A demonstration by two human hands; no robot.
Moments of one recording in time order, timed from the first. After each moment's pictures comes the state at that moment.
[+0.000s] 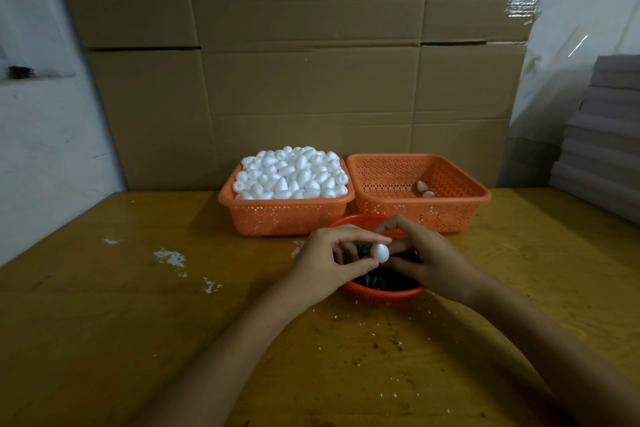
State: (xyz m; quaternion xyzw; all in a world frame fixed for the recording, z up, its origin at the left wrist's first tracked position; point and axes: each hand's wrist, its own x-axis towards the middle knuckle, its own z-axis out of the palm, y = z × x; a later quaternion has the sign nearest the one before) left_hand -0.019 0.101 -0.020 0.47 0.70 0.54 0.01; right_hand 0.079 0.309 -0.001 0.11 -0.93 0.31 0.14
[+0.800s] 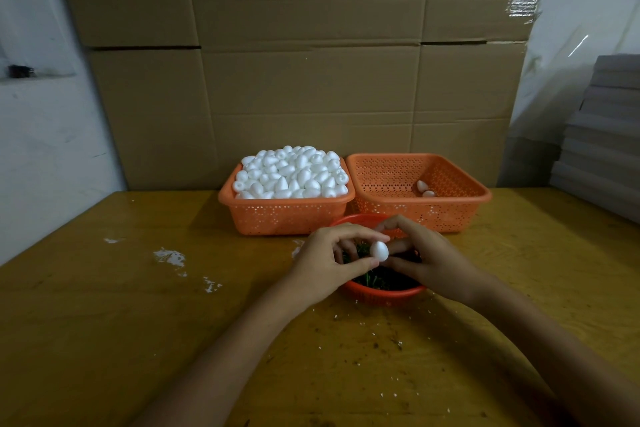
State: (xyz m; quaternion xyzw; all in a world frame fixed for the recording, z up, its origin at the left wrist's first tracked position) left_hand -0.021 0.102 -0.022 0.47 0.71 0.53 0.00; right_hand 0.080 0.308 0.000 0.10 -0.93 0.32 0.13
